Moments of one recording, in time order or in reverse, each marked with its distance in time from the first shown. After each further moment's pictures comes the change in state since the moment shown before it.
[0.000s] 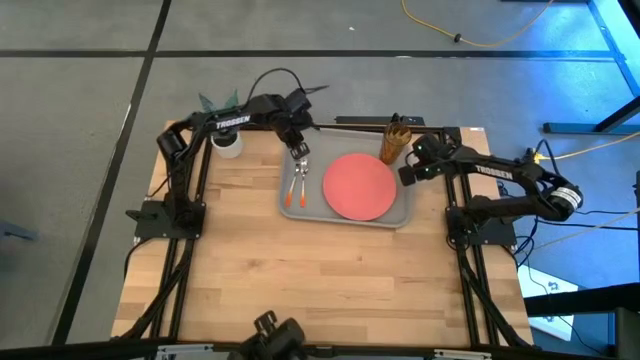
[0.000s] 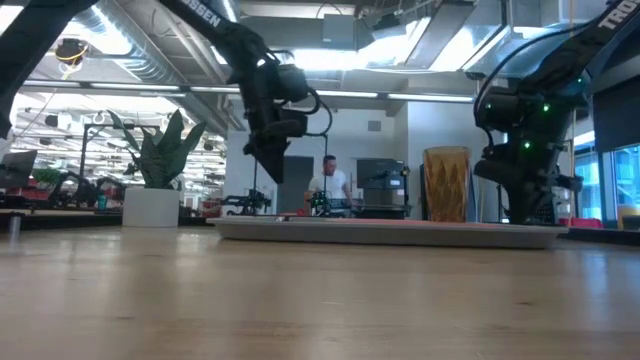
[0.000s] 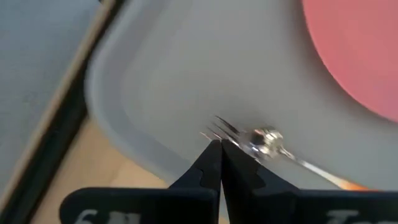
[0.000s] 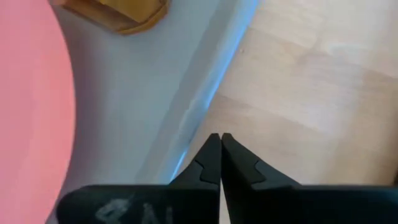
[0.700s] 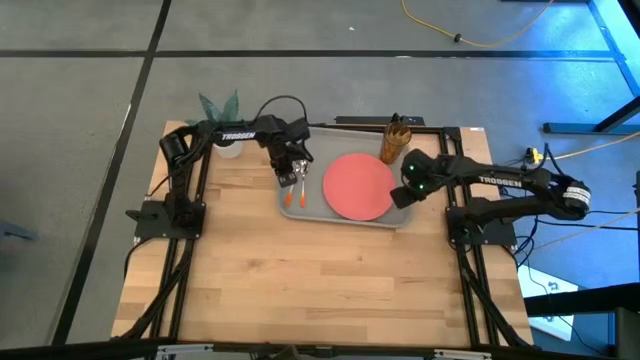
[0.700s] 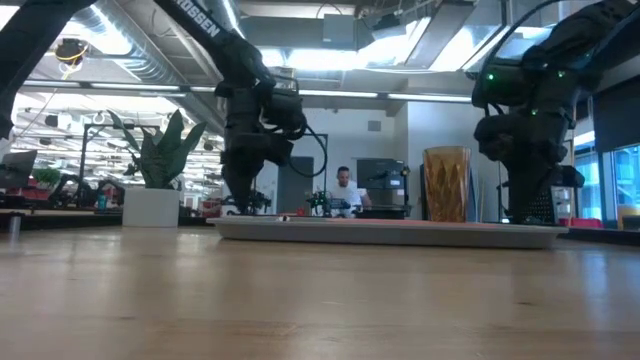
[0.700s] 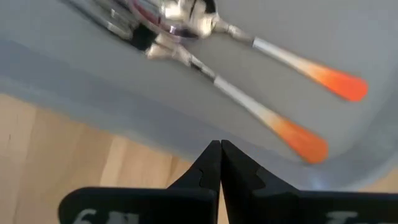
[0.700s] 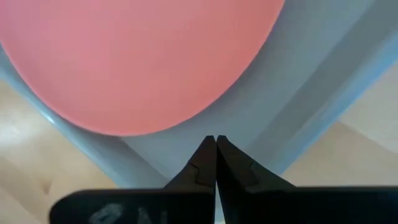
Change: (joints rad) left arm -0.087 -0.001 -0.178 -0.129 0.096 0.038; right arm 0.308 -0.095 0.040 -0.159 -0.300 0.220
